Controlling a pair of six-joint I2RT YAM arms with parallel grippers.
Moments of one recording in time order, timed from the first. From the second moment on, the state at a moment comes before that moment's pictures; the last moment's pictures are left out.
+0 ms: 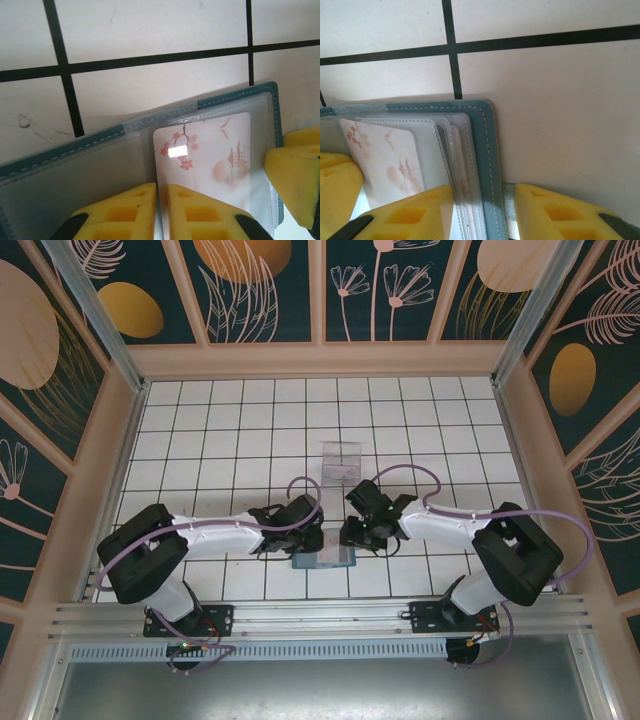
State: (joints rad) left arm -0.98 1.58 0.74 -0.21 0.05 -0.94; right arm 0.82 1.47 0.69 -0.43 -0.19 0.89
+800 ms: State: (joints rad) left arm -0.92 1.52 0.62 0.03 0.19 -0.98; right arm 0.83 1.48 0.70 -0.43 -0.19 0.89
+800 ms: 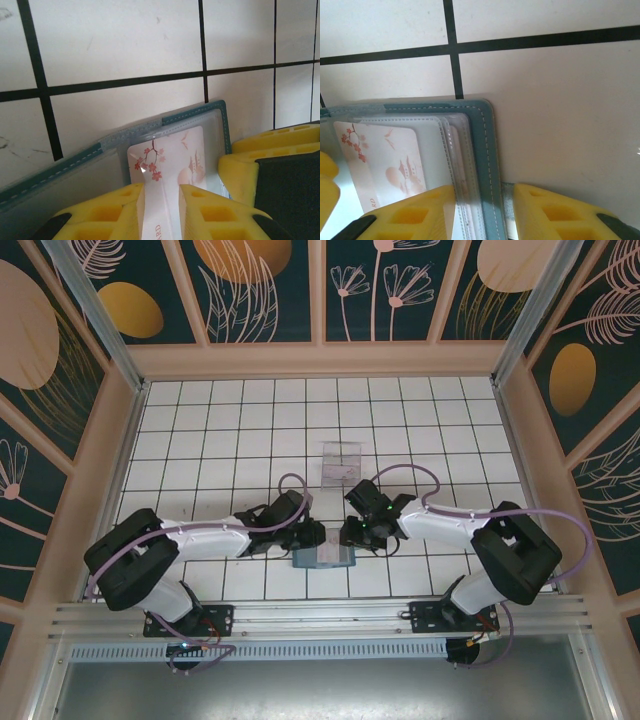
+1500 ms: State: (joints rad) left arm -0.92 1.47 0.59 0.03 0.17 -0.99; right arm 0.84 1.50 0.72 -0.43 -0.19 0.89
